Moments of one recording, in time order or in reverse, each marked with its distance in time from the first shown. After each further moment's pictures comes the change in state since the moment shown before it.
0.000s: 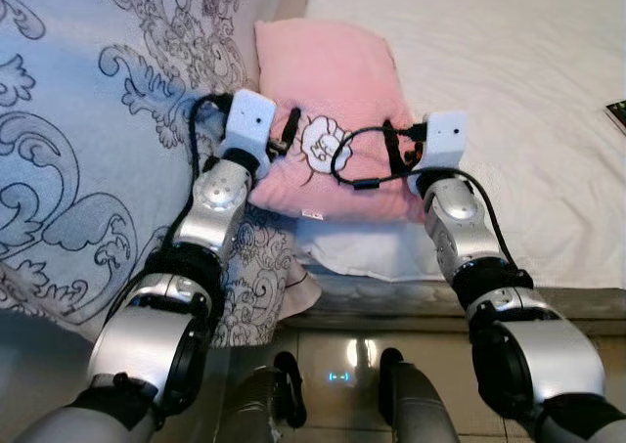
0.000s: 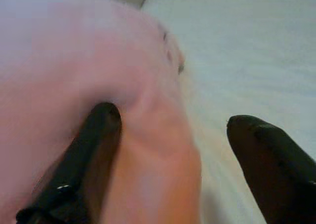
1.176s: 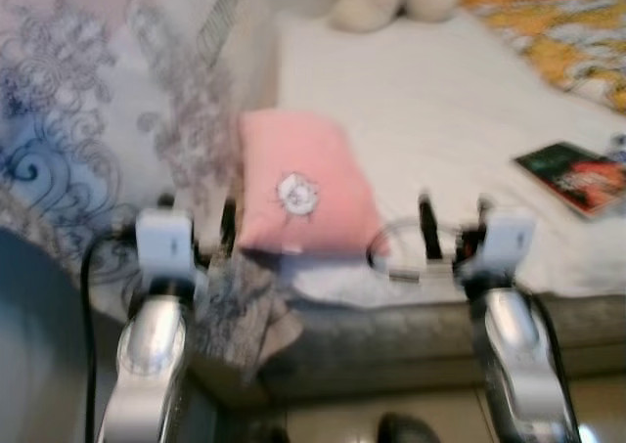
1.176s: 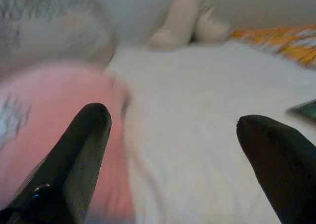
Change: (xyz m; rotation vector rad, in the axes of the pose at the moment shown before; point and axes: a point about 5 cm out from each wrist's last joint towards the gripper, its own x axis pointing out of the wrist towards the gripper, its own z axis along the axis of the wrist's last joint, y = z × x) left arm -0.174 -0.010 -0.035 -0.130 0.142 0.244; right arm -0.149 -0.023 -0.047 0.036 0.130 -0.062
